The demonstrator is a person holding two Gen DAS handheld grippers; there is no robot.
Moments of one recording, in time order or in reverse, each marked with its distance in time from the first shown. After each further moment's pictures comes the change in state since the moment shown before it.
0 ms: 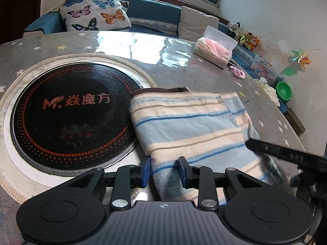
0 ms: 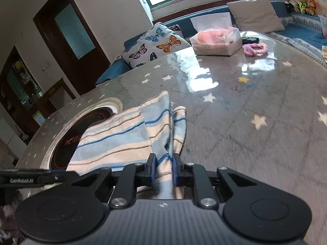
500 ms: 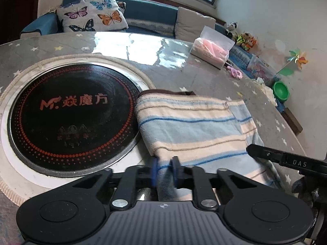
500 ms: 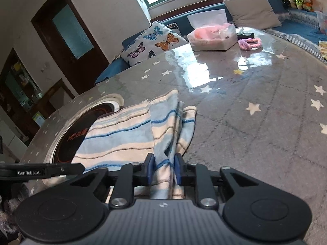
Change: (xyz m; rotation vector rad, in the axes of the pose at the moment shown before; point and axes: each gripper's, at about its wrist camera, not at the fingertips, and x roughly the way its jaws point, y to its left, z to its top) left arm -0.001 0.002 -0.001 0.003 -0.017 -0.018; right arm -0.005 0.005 -0.005 0.004 0.005 -0.002
